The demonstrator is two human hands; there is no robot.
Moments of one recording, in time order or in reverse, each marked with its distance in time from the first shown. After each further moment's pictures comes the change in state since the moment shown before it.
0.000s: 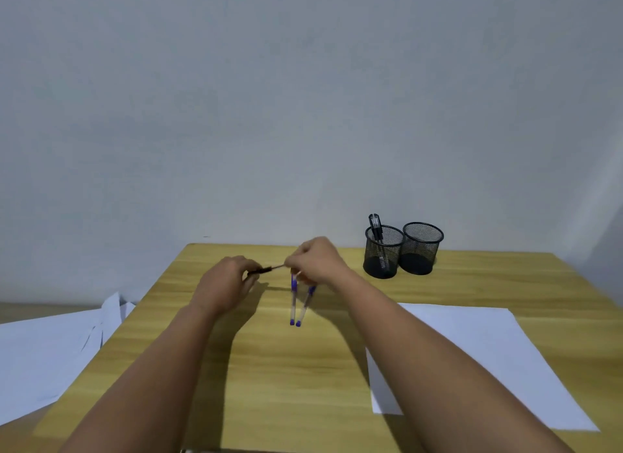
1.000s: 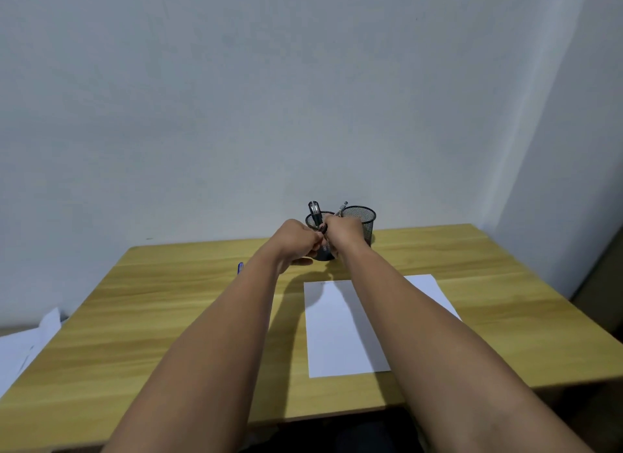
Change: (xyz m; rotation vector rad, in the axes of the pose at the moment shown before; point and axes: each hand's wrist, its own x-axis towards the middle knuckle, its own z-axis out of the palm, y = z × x) left_hand 0.038 0.248 0.015 -0.774 -0.439 -0.338; right_hand -0.016 0.064 -0.126 0.421 0.486 0.241
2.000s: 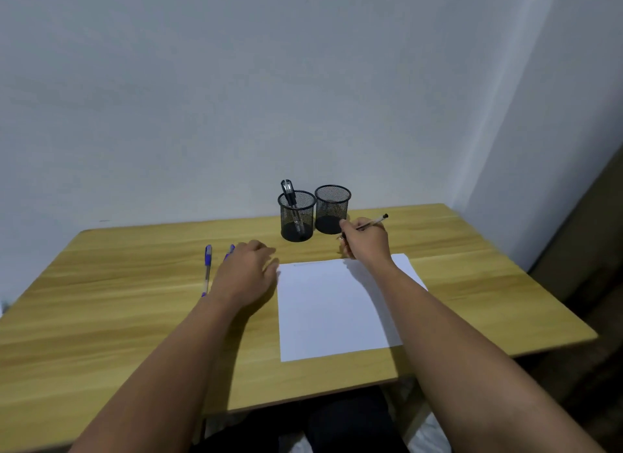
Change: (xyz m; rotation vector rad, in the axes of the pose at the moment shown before) left_hand 0.020 -0.132 0.001 0.856 0.254 0.474; right_hand 0.013 0.077 -0.084 0.057 0.073 -0.162
